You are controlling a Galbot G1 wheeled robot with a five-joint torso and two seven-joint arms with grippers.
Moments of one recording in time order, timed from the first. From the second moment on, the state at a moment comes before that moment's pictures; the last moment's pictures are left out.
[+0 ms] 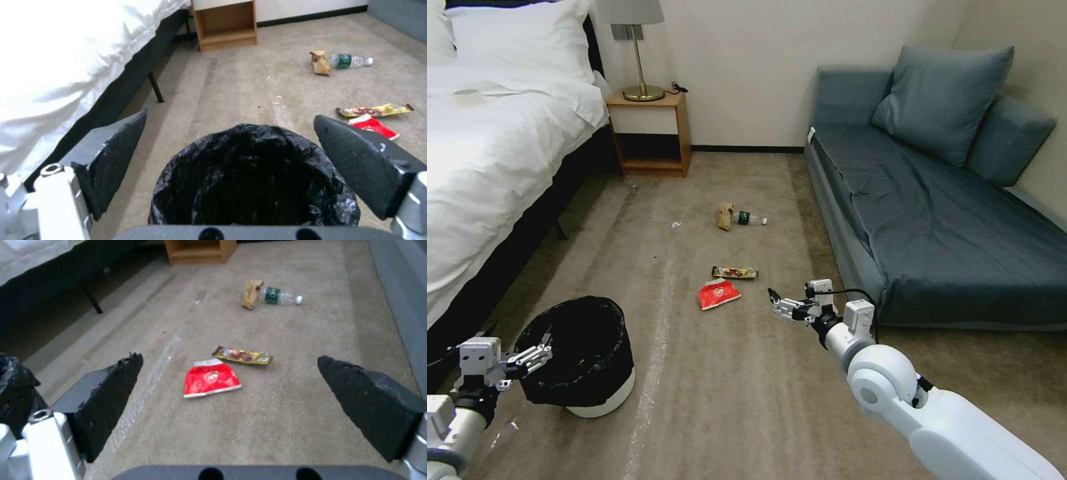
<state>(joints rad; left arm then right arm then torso) 1.87 -1.07 -1.04 -2.17 -0.49 0.16 -0.01 -0.95 0.87 -0.11 2.01 0.91 -0.28 0.44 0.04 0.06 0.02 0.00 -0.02</state>
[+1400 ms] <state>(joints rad) 1.09 -0.99 -0.91 -1.46 -0.54 0.04 -0.06 -0.67 1.21 0.29 1.25 0.48 0.01 0.27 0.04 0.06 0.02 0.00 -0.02</state>
